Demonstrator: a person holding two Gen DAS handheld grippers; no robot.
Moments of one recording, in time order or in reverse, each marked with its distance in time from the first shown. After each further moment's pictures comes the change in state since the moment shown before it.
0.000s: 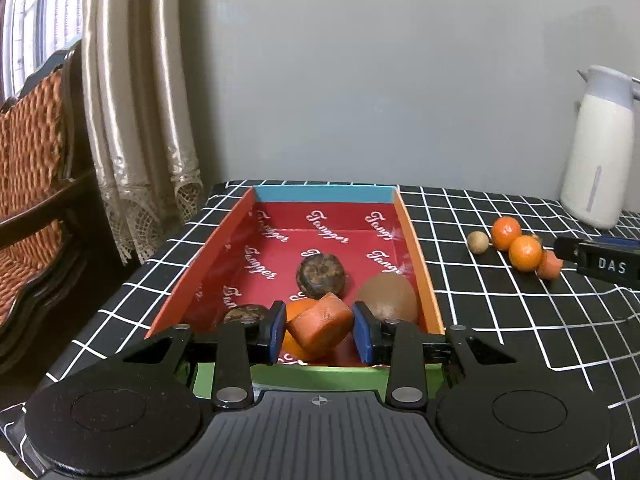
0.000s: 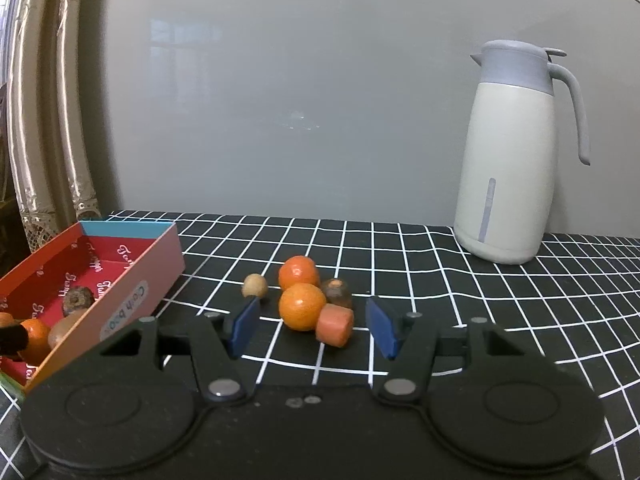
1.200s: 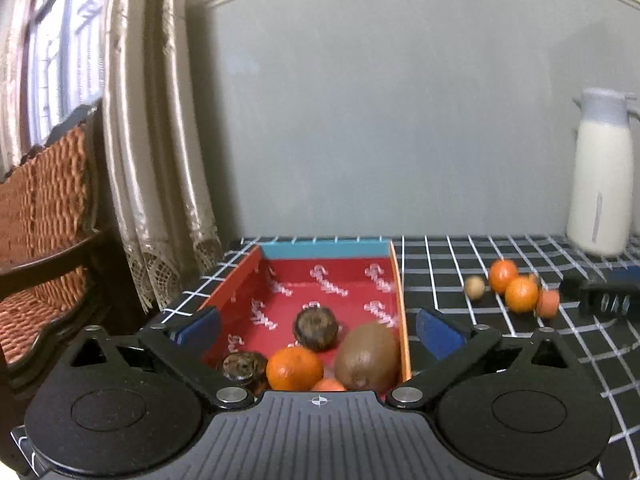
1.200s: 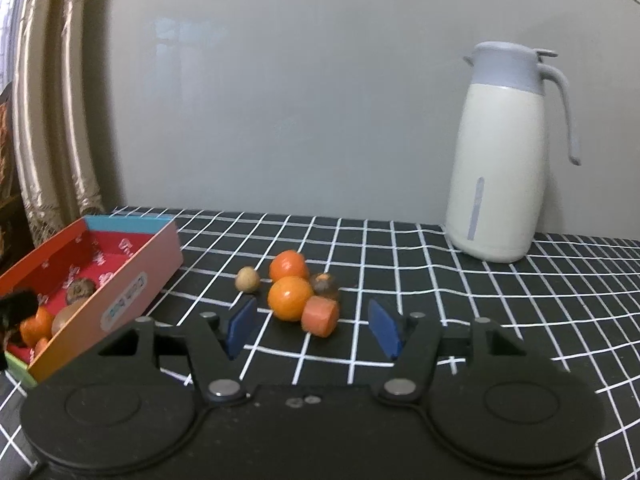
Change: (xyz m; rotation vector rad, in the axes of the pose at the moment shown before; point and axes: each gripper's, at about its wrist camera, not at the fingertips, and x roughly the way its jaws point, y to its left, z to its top) left arm -0.027 -0.026 0.001 0.016 -0.183 0.090; right arm -0.012 -0.011 -0.003 -0.015 0.011 0.011
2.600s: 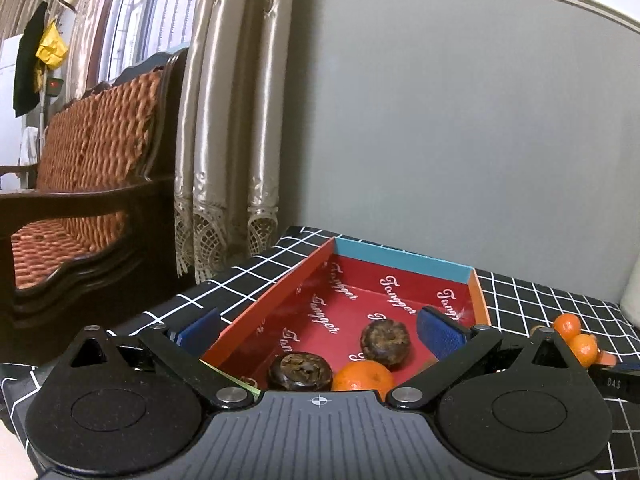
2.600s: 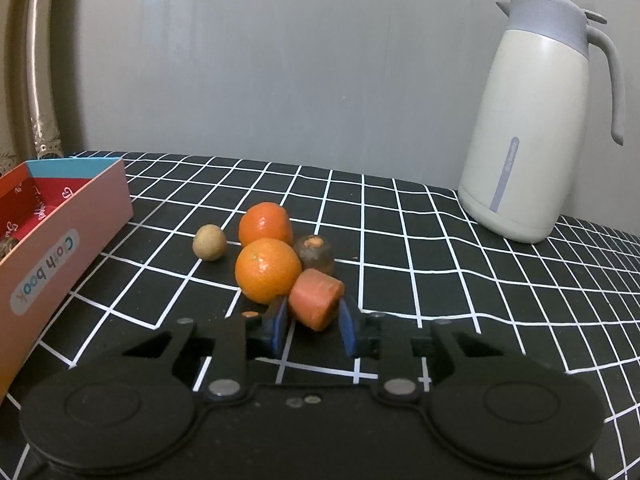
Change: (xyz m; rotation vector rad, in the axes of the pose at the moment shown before) left arm 0.035 0.047 -0.017 -0.248 0.005 0.120; right arm 0.078 0.005 -0.003 -0.055 0.134 -0.079
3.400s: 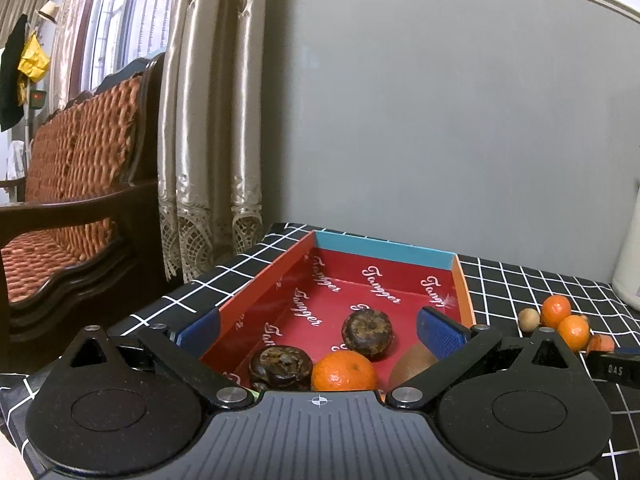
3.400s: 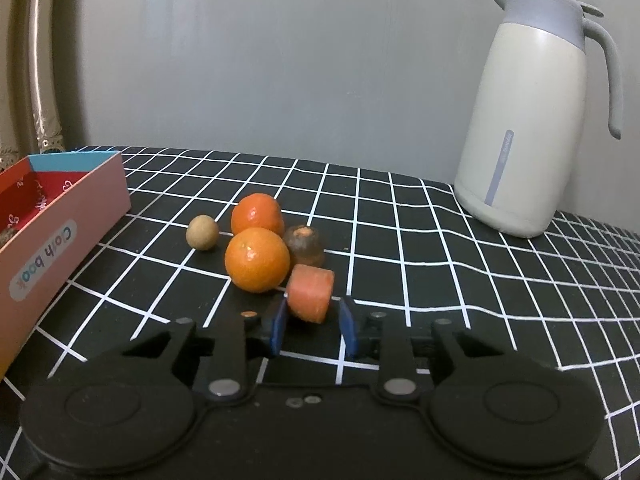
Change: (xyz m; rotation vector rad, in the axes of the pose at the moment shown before) left arm -0.003 -0.015 -0.002 0.058 0.009 -0.025; right arm -0.001 -0.008 -0.003 -0.013 0.011 0.006
